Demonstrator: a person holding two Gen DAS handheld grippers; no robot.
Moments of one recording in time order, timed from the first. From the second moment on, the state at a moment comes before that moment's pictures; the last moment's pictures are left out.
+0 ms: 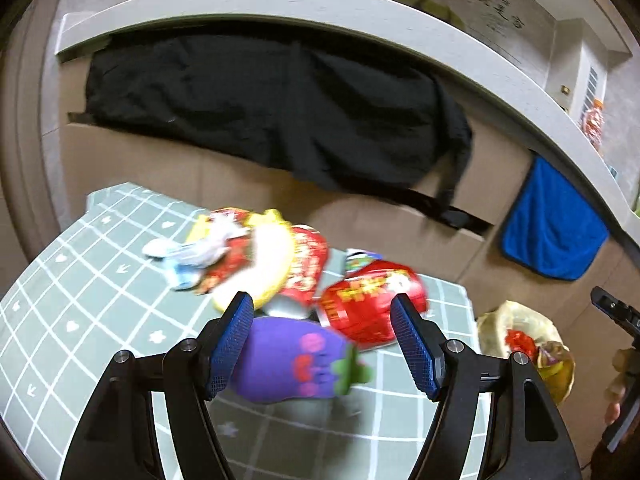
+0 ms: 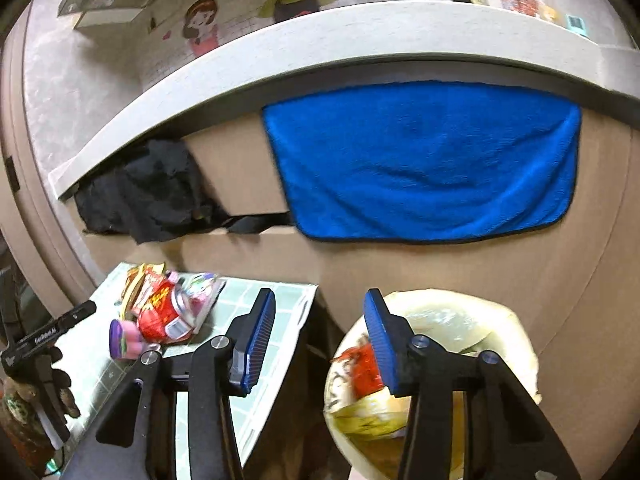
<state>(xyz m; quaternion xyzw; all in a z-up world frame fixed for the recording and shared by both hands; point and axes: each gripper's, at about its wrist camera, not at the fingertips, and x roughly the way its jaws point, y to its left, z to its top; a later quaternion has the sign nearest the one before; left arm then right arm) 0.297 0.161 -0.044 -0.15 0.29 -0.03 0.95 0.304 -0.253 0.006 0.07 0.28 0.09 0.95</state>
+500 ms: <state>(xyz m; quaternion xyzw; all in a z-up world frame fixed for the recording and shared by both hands) 0.292 0.201 -0.085 -0.19 0.34 -0.06 0.92 0.310 -0.140 -0.022 0.04 0.32 0.20 0.92</state>
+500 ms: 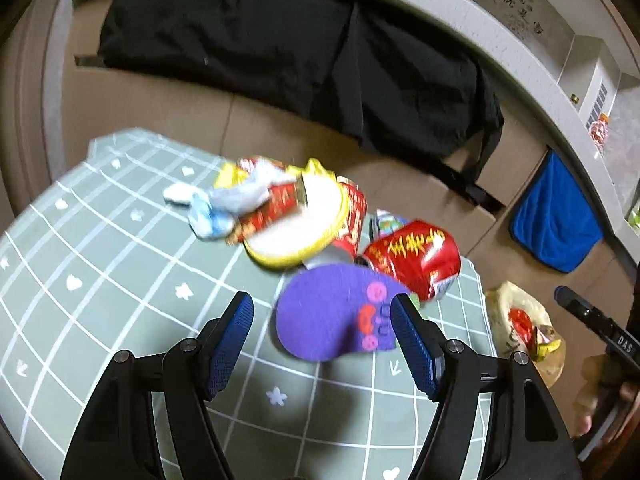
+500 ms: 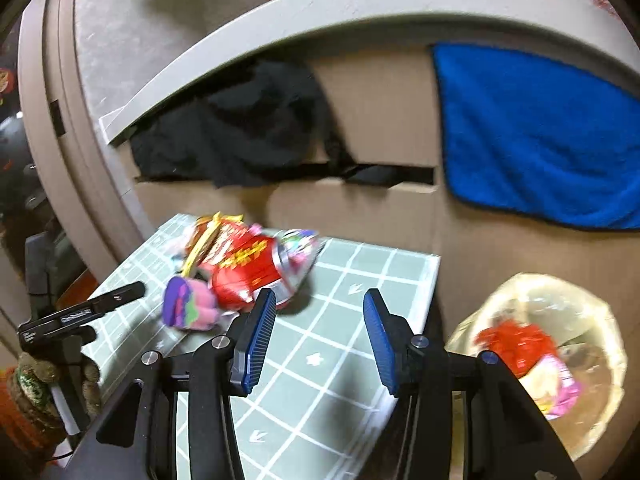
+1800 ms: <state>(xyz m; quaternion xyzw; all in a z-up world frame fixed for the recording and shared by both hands) 0.386 0.092 -0.091 -0.09 0.44 -0.26 0.86 0.294 -0.211 -0.064 0.09 0.35 0.20 0.91</state>
